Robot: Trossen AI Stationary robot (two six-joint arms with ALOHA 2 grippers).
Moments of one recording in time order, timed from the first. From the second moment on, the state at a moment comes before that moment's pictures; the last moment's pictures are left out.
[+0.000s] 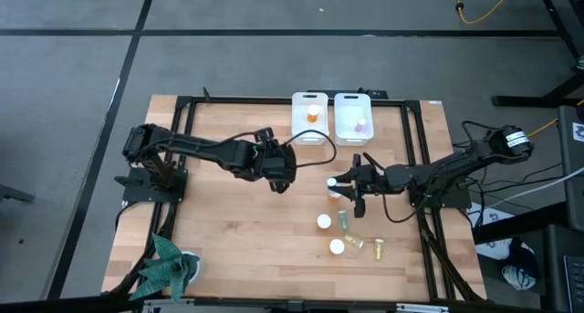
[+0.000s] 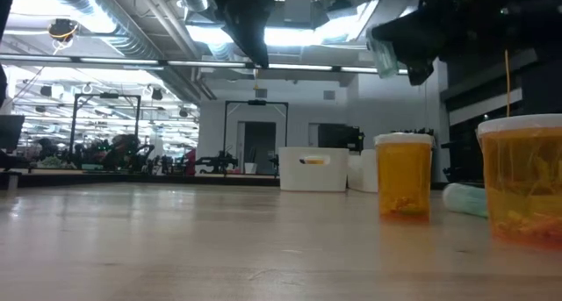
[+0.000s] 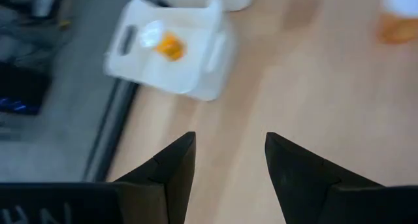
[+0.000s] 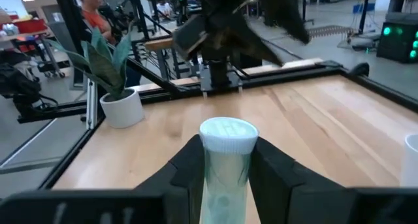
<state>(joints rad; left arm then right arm) -0.12 1.71 1.54 -0.96 -0.65 -0.24 0.24 1.17 0.32 0.78 0.26 0.18</state>
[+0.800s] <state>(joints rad) -0.23 1.78 1.54 -0.34 -0.34 -0.10 0.24 1.17 0.32 0.98 0.13 0.04</state>
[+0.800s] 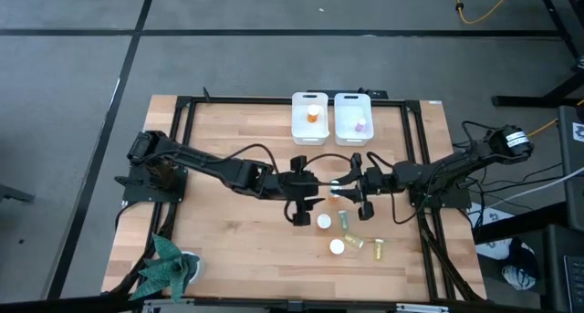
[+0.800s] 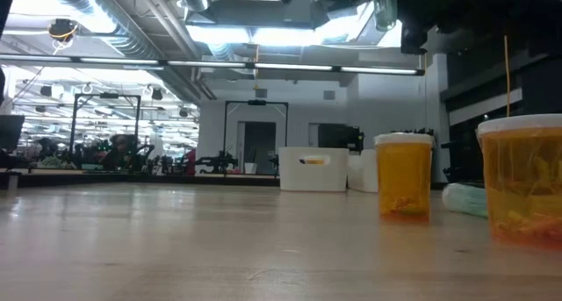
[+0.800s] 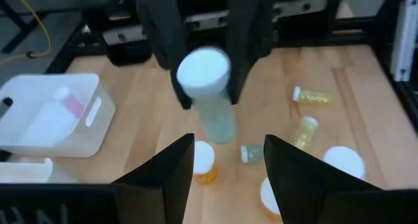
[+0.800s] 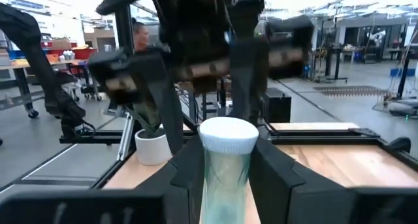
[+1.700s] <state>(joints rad) -0.20 1.83 1.54 -0.14 -0.34 -0.15 0.24 1.17 0.32 1.10 0.03 -0.11</state>
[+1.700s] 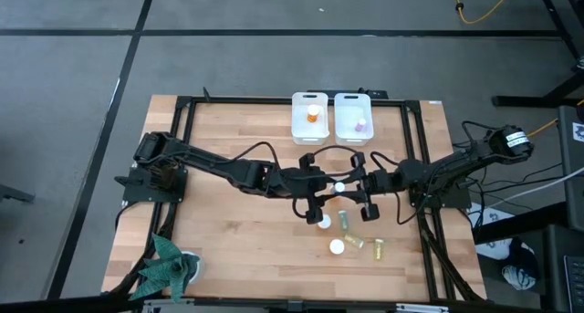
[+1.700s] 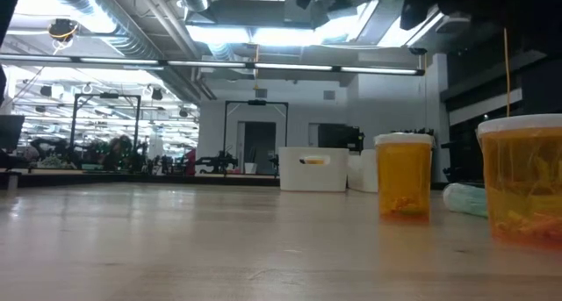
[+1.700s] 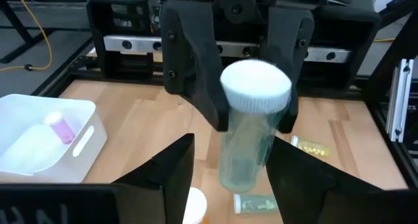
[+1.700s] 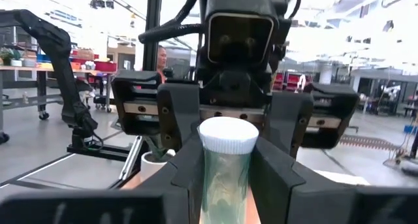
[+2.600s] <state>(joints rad) -0.21 1.88 1.54 -0.10 -0.36 -0.12 0.24 1.17 0.32 1.08 0.03 -0.11</state>
